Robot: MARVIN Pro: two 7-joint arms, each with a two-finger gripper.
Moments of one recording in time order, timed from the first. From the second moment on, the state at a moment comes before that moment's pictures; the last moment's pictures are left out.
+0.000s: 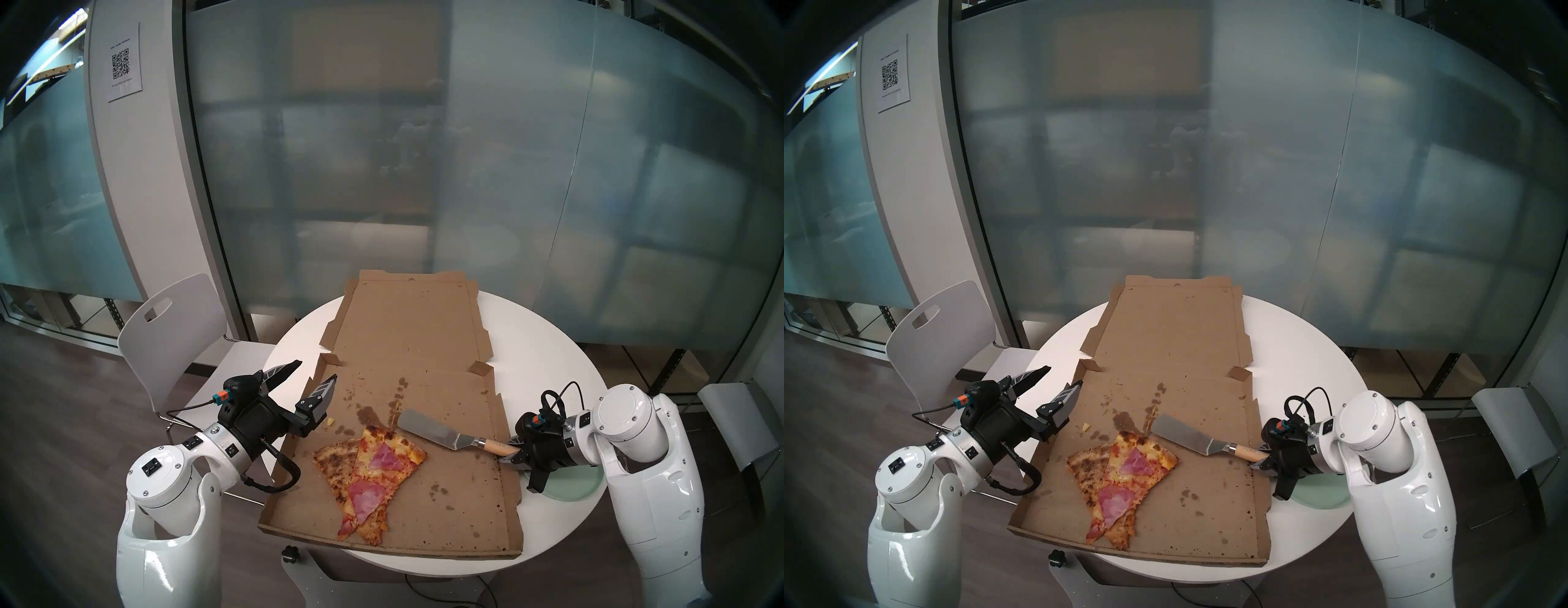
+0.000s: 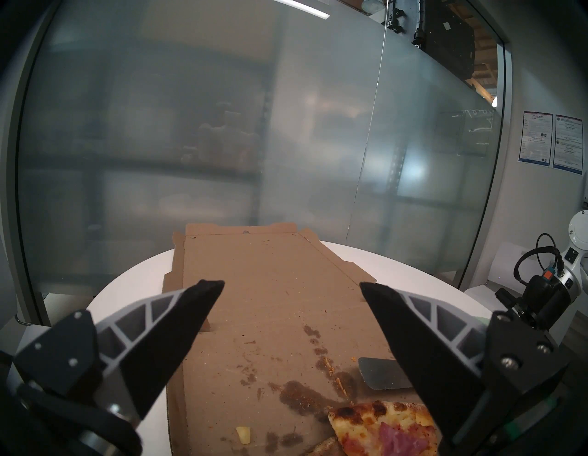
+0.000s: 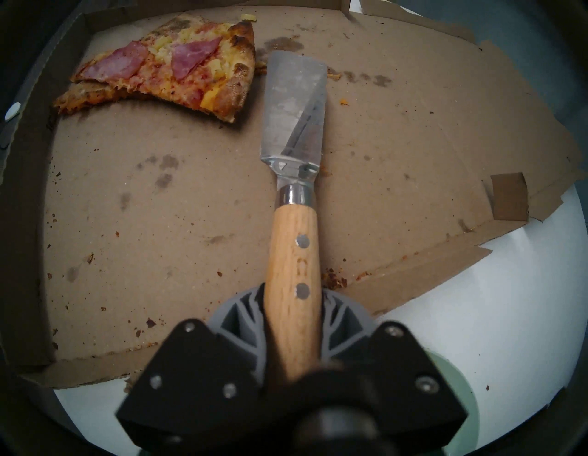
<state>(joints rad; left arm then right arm) 1.98 -1.56 -1.83 -2.10 -0.21 0.27 -0.71 -1.72 -1.20 1.71 -1.98 -0.67 0.40 1.43</state>
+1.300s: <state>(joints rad) 1.98 -1.56 -1.83 -2.10 -0.21 0.27 -0.71 -1.79 -1.27 1.64 -2.02 -0.76 0.38 1.28</state>
